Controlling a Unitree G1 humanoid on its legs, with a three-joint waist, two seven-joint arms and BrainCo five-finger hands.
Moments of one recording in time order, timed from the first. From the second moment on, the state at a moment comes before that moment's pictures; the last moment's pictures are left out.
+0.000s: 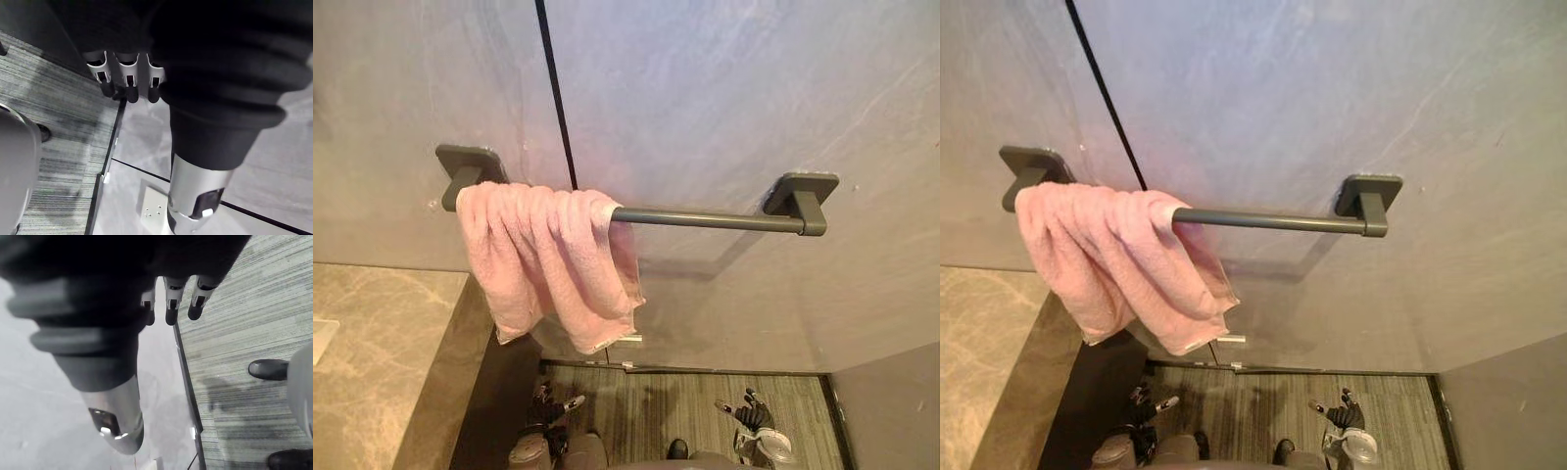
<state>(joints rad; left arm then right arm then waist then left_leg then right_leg) 0.08 0.05 0.13 0.96 -0.09 -0.16 0.07 0.07 -0.01 -0.24 0.96 0.04 -0.08 -0.11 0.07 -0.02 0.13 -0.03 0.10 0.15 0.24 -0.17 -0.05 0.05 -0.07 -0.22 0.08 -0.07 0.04</state>
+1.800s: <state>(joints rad) 0.28 0.26 0.16 -0.01 -0.18 -0.27 0.09 0.05 -0.14 -0.10 0.97 -0.02 -0.07 -0.08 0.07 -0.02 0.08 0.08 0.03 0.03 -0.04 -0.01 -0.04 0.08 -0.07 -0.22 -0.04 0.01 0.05</state>
